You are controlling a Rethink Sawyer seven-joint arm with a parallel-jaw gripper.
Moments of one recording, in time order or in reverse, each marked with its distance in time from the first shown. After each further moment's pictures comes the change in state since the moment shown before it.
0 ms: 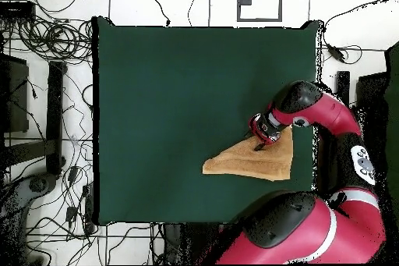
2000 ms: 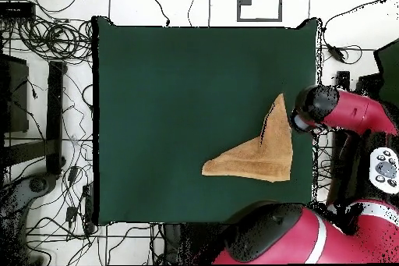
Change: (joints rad) arm 0.062 -0.113 -0.187 -0.034 -0.259 -0.484 0.000
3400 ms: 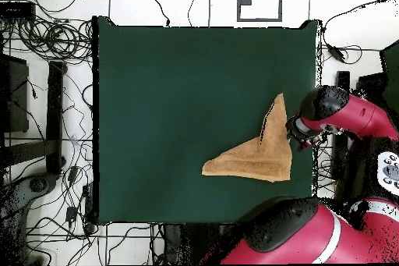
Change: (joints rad) arm -0.059 0.069 0.040 -0.041 0.110 0.329 0.000
